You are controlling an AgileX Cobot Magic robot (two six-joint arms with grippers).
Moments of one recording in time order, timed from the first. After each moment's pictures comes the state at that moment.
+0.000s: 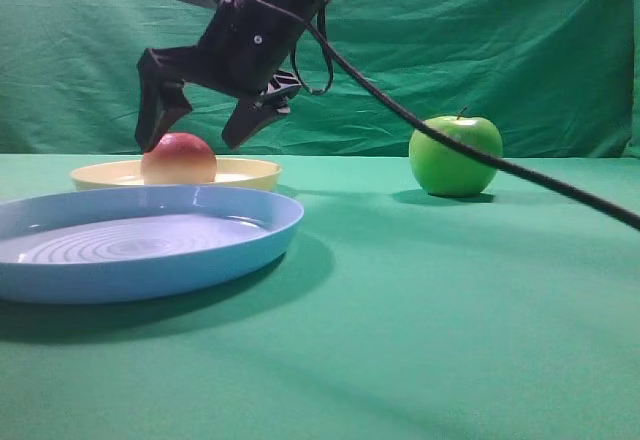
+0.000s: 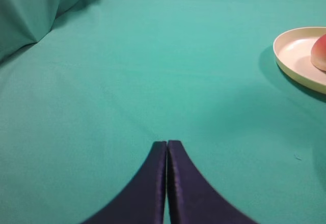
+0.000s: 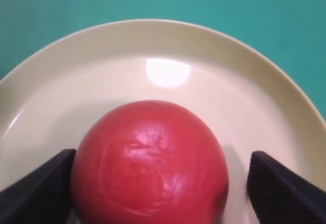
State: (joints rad) left arm 0.06 -0.02 0.01 0.32 0.38 -0.33; right arm 0.71 2.44 -2.02 0.50 0.54 -0.72
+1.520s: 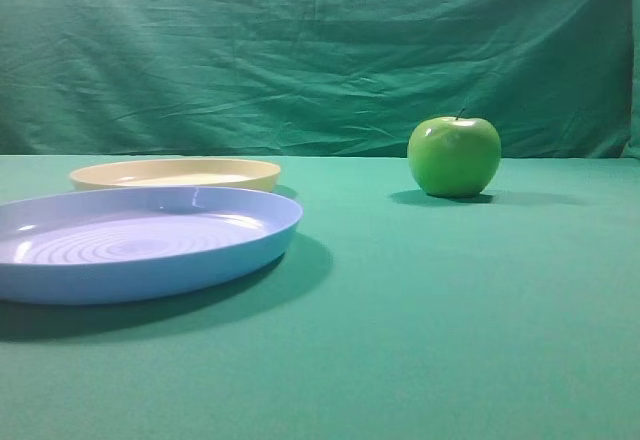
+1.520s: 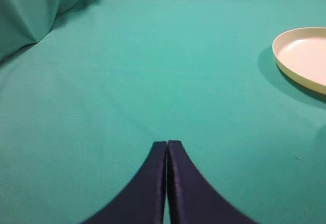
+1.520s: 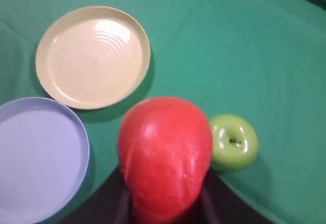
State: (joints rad) left arm 0.06 -0.02 0.01 0.32 0.38 -0.33; right arm 0.52 1.67 -1.76 0.14 1.12 -0.27
